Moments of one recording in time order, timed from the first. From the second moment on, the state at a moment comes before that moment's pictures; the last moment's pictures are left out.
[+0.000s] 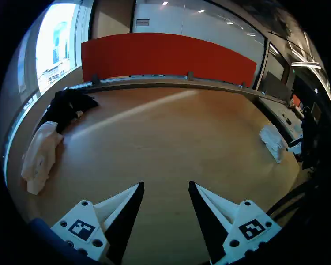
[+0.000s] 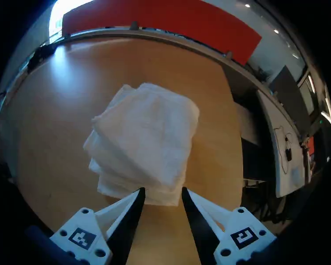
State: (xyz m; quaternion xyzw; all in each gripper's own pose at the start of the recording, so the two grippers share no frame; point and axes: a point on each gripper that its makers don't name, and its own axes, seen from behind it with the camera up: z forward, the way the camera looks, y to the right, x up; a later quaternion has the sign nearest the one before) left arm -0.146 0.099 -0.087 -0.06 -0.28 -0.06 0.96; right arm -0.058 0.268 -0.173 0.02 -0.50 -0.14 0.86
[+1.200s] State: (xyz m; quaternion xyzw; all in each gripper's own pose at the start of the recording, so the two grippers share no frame) left arm -0.145 0.071 -0.100 -0.05 -0.27 -0.07 0.96; right arm -0.037 0.162 -0.110 0.11 -0.45 -0.12 0.88
